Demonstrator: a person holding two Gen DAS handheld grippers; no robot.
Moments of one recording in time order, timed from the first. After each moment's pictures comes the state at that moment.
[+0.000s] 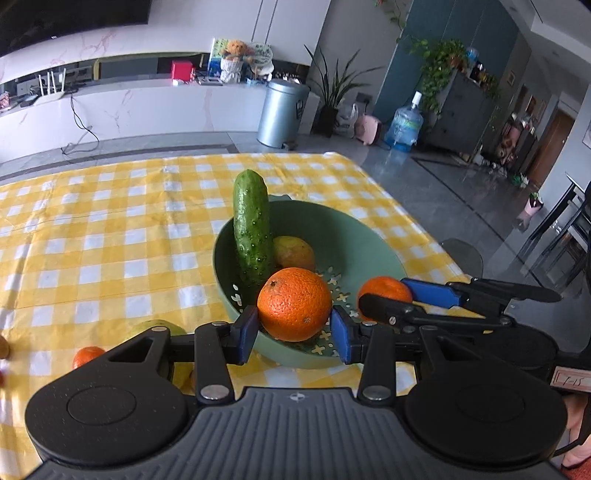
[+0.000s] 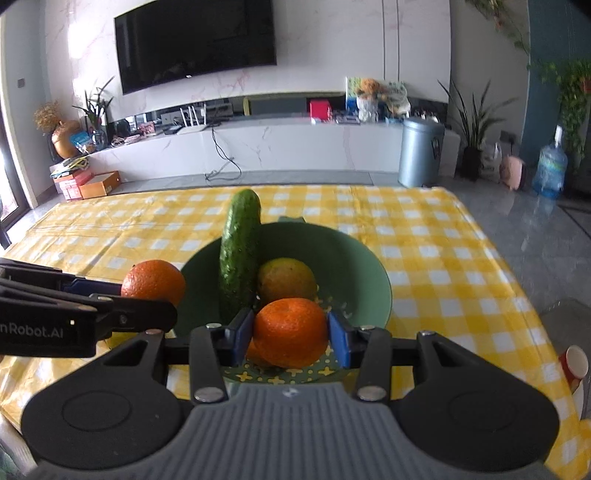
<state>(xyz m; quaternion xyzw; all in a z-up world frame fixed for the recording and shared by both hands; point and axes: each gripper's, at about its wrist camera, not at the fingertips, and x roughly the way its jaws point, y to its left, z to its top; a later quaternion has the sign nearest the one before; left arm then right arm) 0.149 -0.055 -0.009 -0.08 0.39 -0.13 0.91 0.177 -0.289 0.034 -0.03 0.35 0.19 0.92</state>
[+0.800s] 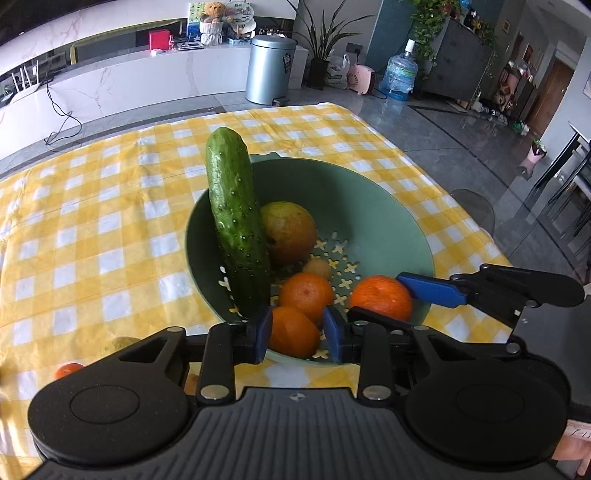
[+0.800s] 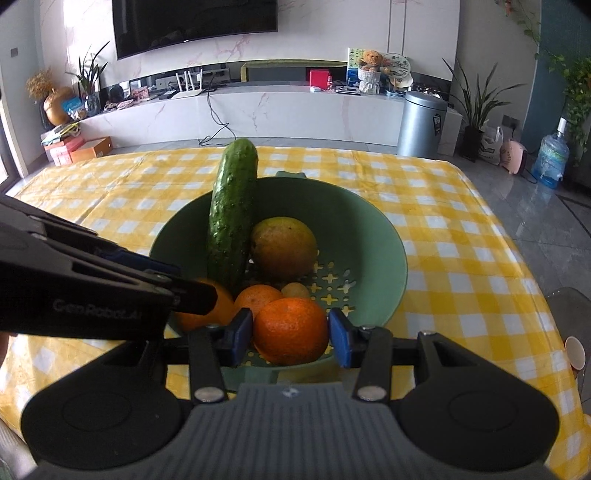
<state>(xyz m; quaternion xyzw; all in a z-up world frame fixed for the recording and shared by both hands) 0.179 -0.076 -0.027 -0.02 0.45 -0.15 0.88 0.183 -0.270 0.012 -0.07 0.38 0.18 0.90</state>
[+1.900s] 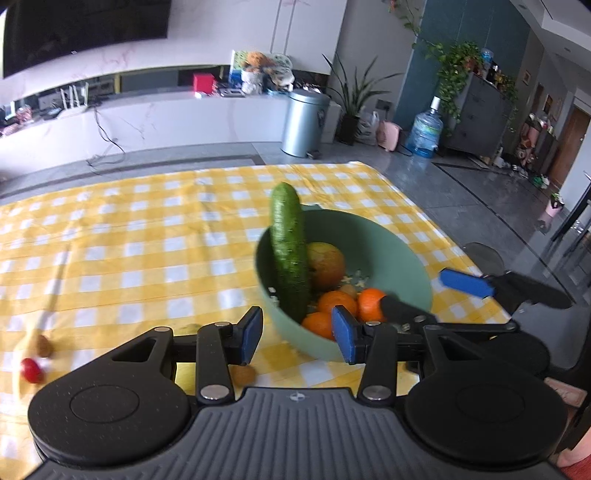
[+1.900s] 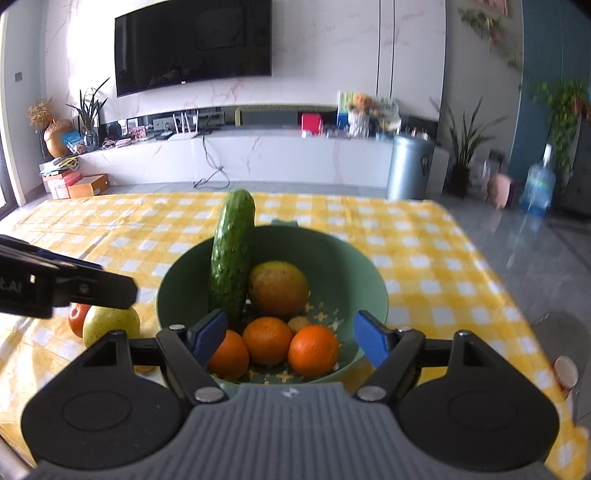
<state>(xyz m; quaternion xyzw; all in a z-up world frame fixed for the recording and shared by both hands) 0.121 -0.040 0.014 -0.05 0.37 -0.08 0.92 0.155 -0.275 0.033 -0.07 0.29 0.17 0.94</state>
